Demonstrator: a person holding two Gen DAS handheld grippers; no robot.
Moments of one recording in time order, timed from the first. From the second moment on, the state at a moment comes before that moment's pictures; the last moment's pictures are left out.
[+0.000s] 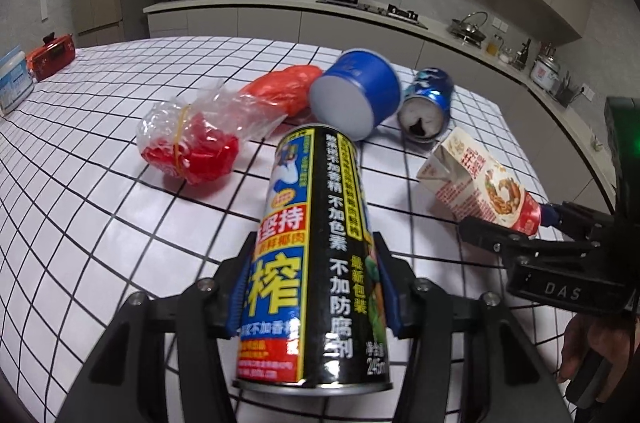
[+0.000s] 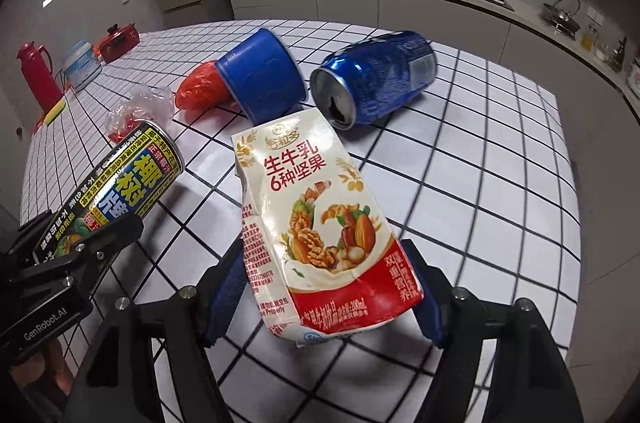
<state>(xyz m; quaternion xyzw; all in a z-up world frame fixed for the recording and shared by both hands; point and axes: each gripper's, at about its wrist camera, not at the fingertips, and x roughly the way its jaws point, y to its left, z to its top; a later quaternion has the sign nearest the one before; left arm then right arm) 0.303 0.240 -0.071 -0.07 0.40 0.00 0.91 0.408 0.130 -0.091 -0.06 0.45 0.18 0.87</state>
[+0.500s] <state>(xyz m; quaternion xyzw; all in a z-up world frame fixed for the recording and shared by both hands) 0.275 0.170 -0.068 -0.06 0.40 -0.04 0.91 0.358 0.045 -0.080 -0.01 0.45 0.11 0.88</state>
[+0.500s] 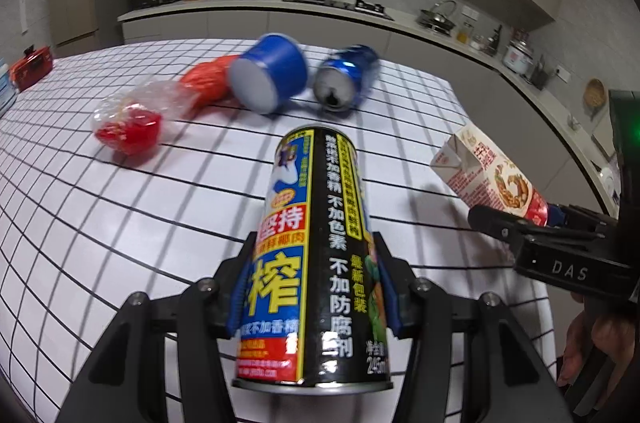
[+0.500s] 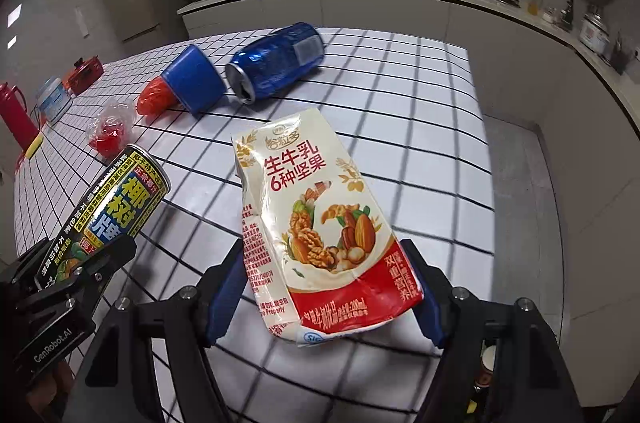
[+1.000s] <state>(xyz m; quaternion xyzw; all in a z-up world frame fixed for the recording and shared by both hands) 0.251 0.079 -0.055 -0.04 0.39 -0.09 0.92 0.308 -0.060 -0.067 0.03 0.44 0.04 0.89</state>
